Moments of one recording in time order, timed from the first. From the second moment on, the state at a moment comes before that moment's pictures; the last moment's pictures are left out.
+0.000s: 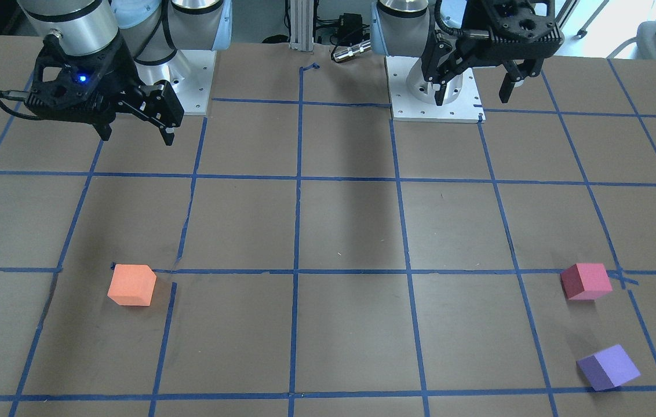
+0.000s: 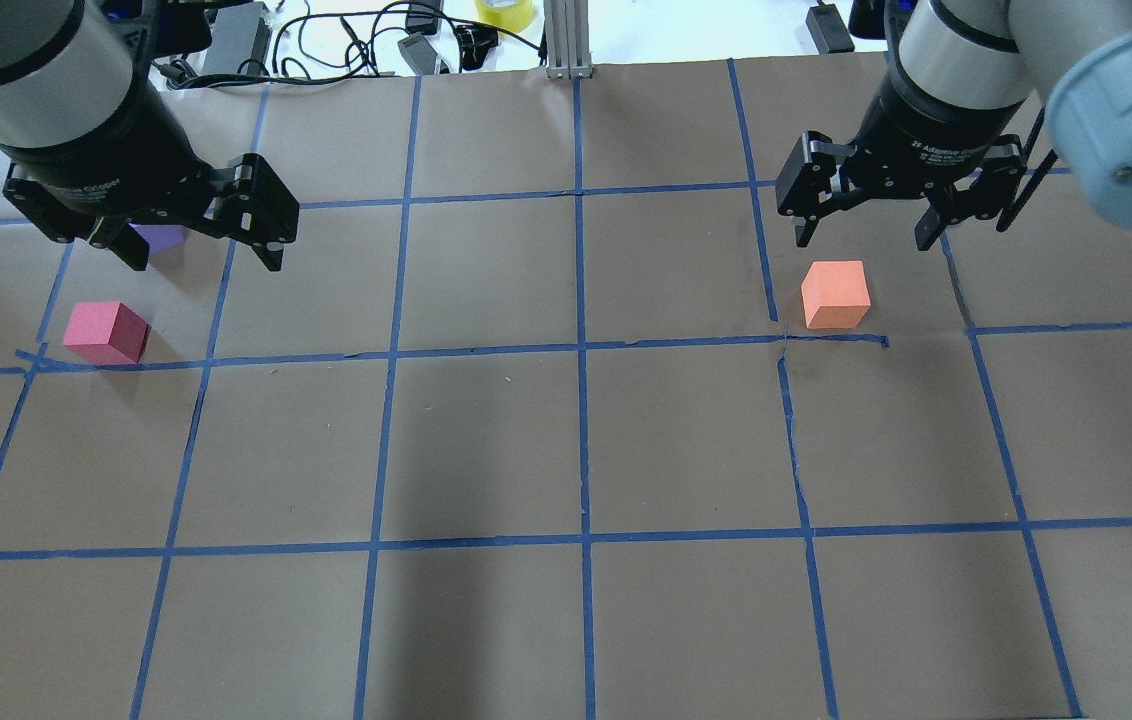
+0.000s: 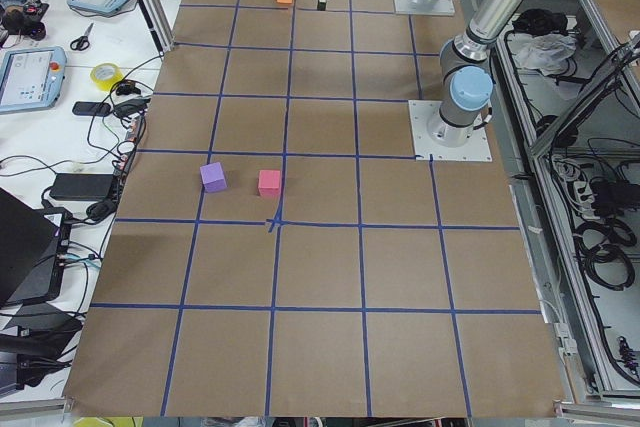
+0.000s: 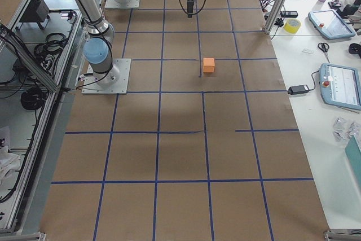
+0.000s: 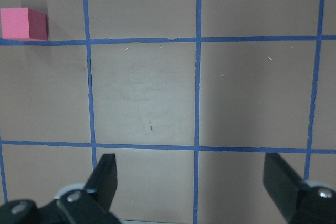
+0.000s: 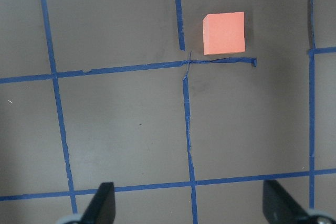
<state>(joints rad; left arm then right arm) -1.62 -1.43 -1.58 -1.62 1.68 -0.05 1.59 -1.61 1.61 -1.59 -1.56 0.10</state>
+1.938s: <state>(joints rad) -1.62 -1.44 -1.58 -1.62 1.68 -0.06 1.57 -1.61 1.63 -1.60 -1.61 0.06</state>
